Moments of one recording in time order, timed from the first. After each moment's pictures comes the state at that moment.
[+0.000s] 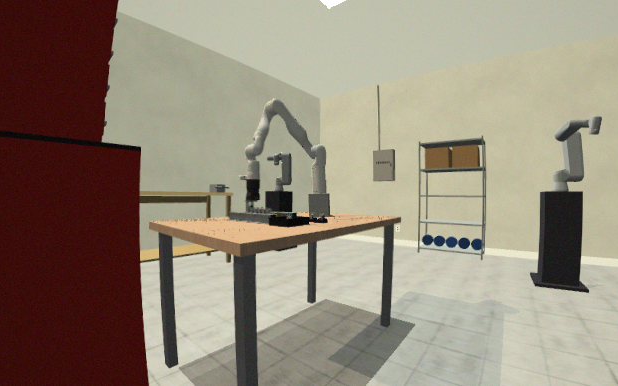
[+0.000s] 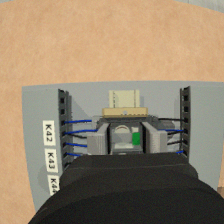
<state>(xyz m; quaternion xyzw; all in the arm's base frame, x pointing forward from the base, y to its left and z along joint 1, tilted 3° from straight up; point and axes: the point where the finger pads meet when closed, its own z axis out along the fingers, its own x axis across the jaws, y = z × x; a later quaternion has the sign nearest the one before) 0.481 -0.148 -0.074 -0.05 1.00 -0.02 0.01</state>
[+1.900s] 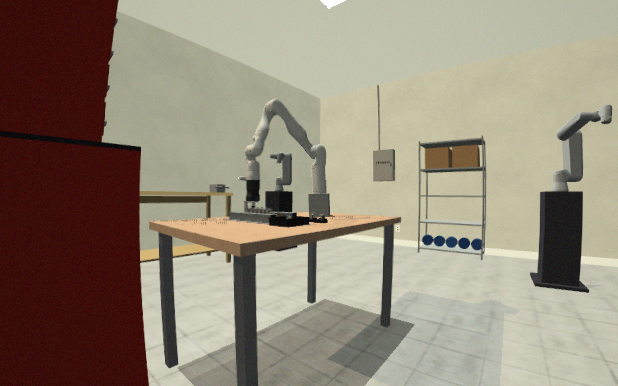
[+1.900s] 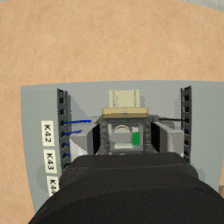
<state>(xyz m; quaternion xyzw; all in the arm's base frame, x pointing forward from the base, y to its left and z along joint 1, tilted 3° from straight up) 0.481 -0.148 -0.077 -0.05 1.00 -0.02 0.01</state>
